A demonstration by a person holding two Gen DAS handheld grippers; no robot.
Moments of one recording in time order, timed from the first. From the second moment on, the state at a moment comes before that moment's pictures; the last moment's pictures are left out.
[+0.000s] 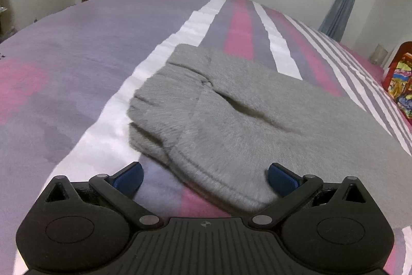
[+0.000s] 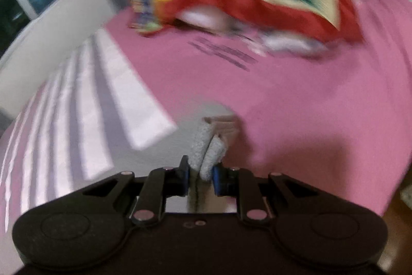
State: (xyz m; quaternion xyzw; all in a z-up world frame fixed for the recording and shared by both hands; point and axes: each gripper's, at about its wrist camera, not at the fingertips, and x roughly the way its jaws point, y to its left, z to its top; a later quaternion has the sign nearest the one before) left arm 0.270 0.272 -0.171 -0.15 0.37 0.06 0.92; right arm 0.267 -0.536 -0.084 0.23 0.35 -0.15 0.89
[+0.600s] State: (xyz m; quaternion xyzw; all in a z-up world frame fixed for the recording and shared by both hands) left arm 0.203 0.331 -0.163 -0.18 0.35 0.10 0.91; right arm 0.296 -0.157 -0.119 -0.20 0.30 0.32 0.88
